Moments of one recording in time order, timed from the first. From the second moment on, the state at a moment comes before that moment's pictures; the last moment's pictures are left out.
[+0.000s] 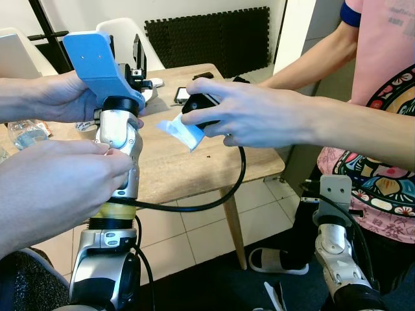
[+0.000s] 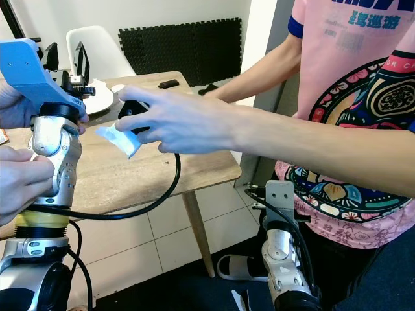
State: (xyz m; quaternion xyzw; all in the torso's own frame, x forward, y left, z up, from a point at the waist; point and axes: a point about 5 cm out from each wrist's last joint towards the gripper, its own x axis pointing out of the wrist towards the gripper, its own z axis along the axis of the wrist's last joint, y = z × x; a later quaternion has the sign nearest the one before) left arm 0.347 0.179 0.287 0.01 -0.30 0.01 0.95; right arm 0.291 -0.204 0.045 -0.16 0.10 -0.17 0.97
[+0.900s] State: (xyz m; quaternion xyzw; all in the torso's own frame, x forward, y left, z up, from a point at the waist) left arm 0.347 0.179 0.287 0.01 -0.30 0.01 0.95; right arm 0.291 -0.205 0.045 -0.16 0.10 -0.17 0.97
